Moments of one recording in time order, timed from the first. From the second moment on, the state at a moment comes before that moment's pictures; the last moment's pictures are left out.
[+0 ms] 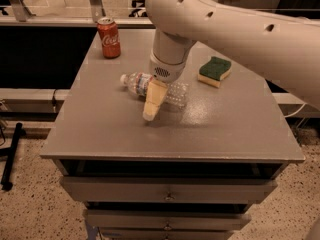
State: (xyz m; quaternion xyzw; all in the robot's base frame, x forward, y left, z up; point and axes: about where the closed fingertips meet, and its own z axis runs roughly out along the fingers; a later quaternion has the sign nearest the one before) arm 0.594 -0.017 0.837 -0.56 0.82 0.00 0.14
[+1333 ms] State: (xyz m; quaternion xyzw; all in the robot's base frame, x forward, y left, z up) arm 0.545 -0.094 0.884 -0.46 0.78 0.12 0.41
